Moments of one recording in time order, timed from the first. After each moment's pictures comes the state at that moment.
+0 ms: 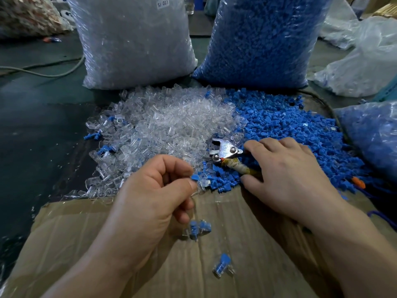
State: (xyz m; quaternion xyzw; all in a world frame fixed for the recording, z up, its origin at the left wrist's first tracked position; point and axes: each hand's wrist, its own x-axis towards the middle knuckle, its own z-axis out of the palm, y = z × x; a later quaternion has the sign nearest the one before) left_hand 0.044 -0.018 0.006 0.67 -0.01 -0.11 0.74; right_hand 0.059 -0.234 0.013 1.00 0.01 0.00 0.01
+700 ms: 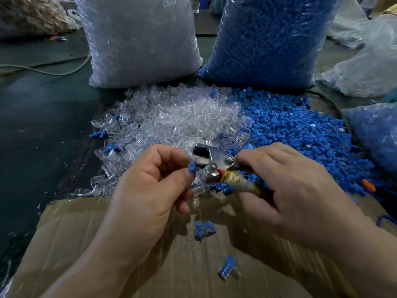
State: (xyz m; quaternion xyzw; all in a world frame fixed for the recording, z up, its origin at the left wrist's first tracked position) left_hand 0.050 -0.013 0.003 0.66 -0.04 -0.05 0.75; right_hand 0.030 -0.222 0.028 0.97 0.18 0.11 -0.14
